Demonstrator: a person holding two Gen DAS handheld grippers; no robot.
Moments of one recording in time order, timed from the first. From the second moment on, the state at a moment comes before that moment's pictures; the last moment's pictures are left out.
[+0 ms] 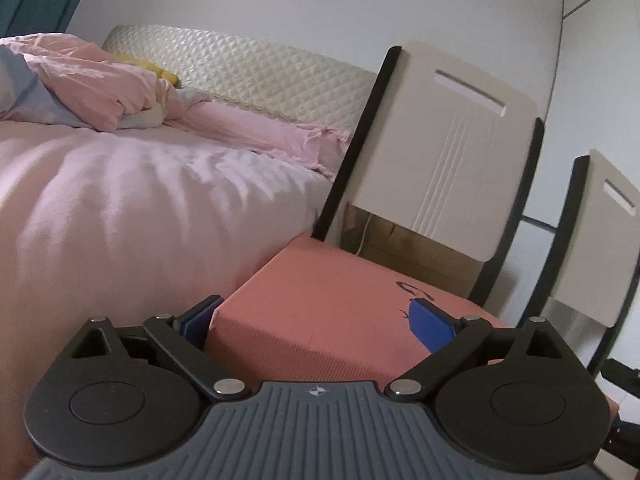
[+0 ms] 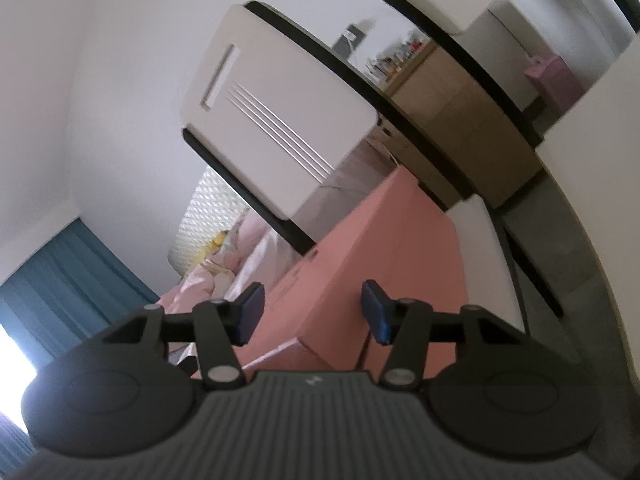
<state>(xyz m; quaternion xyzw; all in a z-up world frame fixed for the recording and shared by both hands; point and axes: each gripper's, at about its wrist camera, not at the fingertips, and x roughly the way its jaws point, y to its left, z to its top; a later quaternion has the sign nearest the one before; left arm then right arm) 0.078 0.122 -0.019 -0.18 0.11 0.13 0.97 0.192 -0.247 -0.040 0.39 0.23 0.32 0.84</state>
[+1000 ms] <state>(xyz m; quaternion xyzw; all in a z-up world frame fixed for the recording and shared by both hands) 0.105 0.096 -0.029 -0.12 0.18 0.10 0.97 0.179 -0.266 -0.052 0.35 0.26 0.28 0.86</state>
